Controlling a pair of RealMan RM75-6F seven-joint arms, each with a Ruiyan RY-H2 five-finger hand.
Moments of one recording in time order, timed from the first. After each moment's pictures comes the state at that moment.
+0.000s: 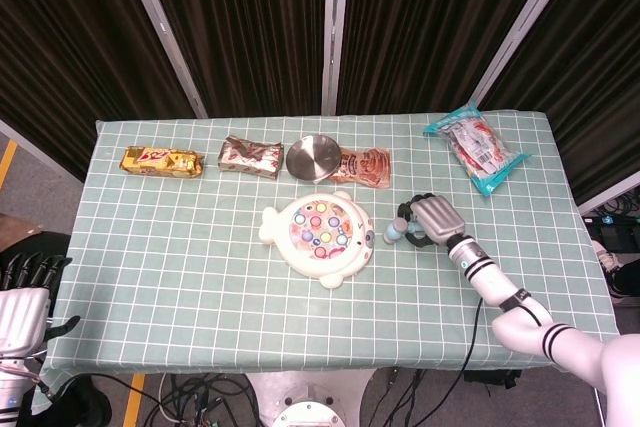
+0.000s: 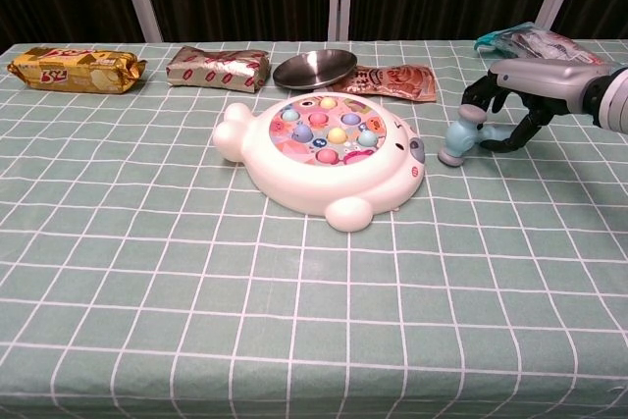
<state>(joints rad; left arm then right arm) -0.02 -1.18 -0.02 -1.58 1.47 1.50 0.20 0.75 -1.54 0.12 -1.03 -1.45 0.76 0.25</state>
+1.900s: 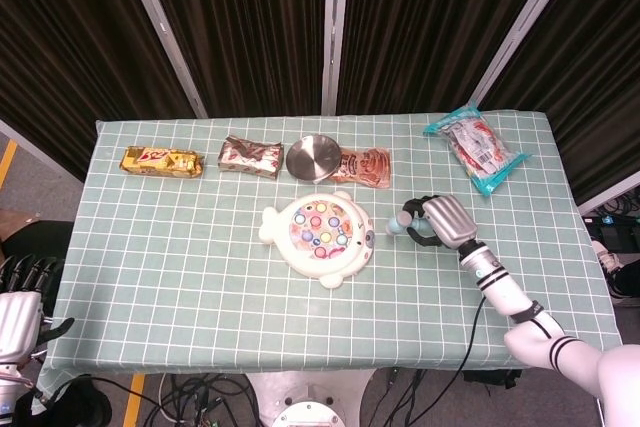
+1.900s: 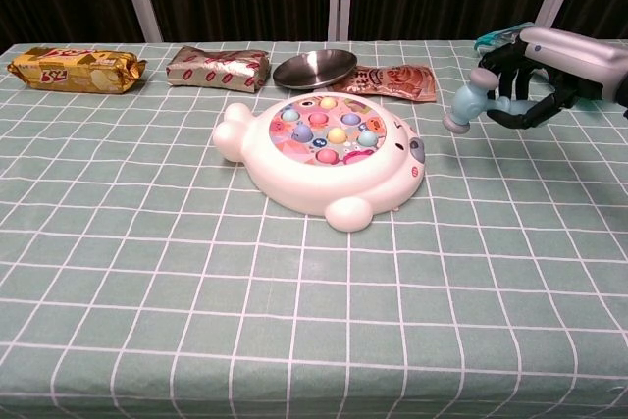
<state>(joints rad) 0.00 -1.18 -0.01 -1.56 1.49 1.54 0.18 0.69 -1.56 0.06 -0.97 -1.56 1.06 0.44</state>
